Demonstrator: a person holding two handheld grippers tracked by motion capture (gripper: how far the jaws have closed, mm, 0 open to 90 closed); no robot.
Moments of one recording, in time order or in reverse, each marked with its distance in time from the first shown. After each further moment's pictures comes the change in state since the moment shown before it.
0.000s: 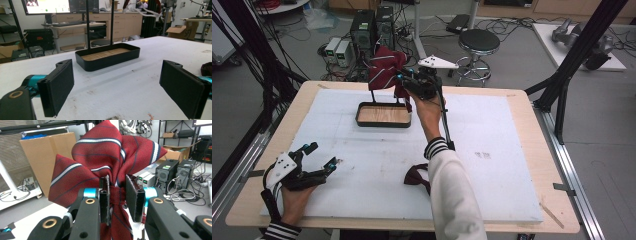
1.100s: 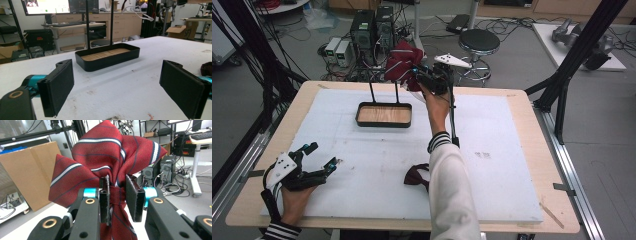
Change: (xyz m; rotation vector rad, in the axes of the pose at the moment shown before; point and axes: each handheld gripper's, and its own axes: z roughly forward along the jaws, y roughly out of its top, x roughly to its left) left arm 0.000 0.000 0.000 -0.002 0.001 0.003; right arm -0.042 -0.007 -0.005 -0.044 -0.116 0.104
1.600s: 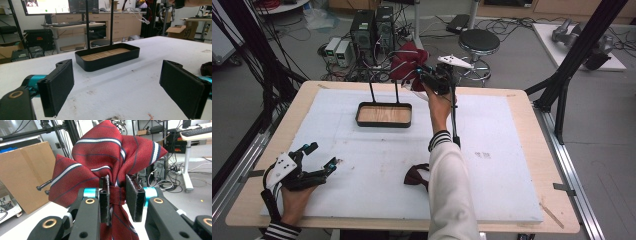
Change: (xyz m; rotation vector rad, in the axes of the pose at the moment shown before) left arm 0.000 0.000 0.000 0.001 -0.001 -0.001; right arm -0.013 -0.005 0.003 0.011 -0.049 0.016
